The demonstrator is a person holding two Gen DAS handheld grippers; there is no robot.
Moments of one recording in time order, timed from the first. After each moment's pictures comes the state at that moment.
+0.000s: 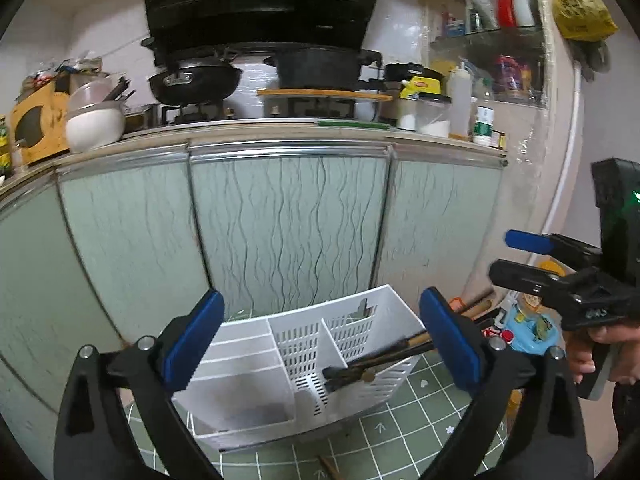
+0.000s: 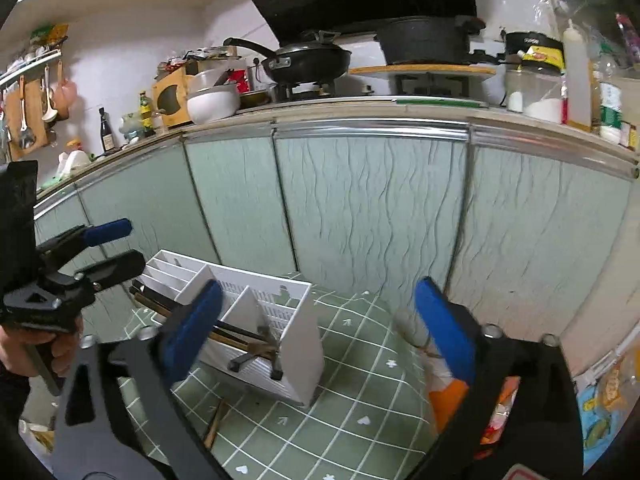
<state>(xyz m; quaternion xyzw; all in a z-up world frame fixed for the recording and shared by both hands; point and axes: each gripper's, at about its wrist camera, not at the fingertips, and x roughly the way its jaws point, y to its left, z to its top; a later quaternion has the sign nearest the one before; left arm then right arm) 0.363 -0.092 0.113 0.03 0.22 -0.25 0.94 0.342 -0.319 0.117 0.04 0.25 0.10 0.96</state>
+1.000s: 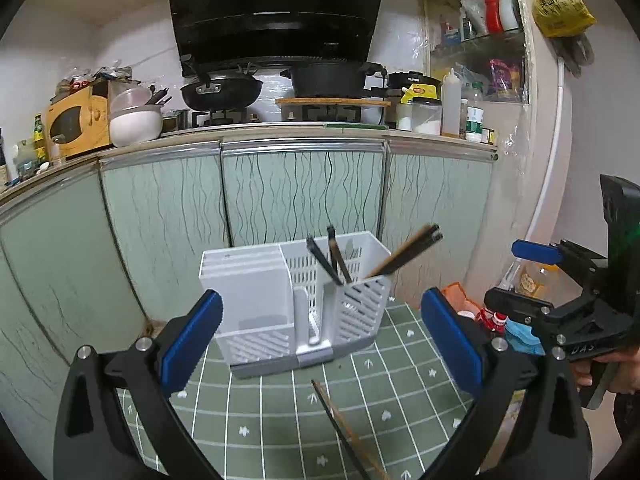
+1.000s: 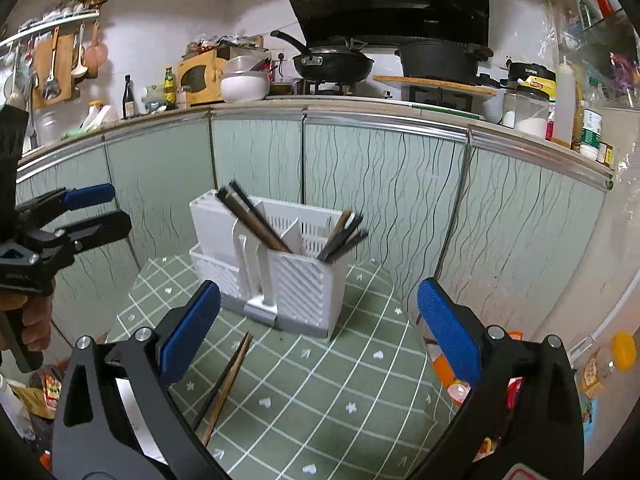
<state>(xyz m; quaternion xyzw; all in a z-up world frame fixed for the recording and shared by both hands) 0.231 -0.055 0.098 0.04 0.21 -0.21 0.96 0.216 -0.270 0.095 -0.02 0.24 0.10 0.97</state>
